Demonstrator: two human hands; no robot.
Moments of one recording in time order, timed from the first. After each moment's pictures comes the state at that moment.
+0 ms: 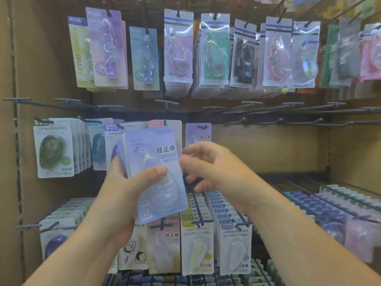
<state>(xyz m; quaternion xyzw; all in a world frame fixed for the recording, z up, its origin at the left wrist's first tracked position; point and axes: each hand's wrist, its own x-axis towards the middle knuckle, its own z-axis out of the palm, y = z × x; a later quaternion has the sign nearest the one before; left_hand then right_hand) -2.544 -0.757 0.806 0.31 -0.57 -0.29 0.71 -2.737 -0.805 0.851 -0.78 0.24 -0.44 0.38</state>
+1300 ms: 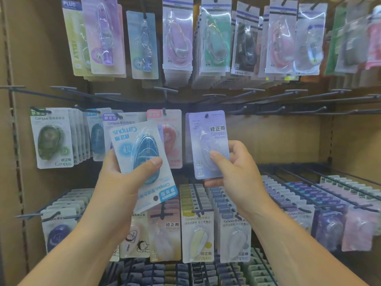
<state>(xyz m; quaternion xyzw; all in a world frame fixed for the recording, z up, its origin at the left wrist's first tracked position) -2.553 -0.749 0.799 0.35 -0.50 -0.26 0.75 -2.744 -0.836 0.808 -0.65 0.26 -0.61 0.37</state>
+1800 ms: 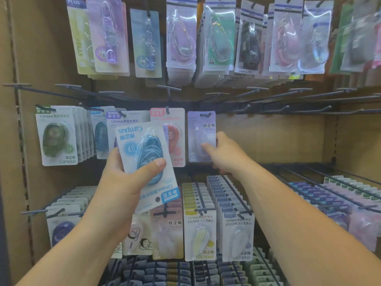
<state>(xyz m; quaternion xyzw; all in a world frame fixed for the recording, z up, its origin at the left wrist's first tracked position) -2.545 -0.750 0.795 0.36 -0.51 -0.26 0.74 -2.729 -0.904 0.851 -0.75 0.49 -0.41 0.17</state>
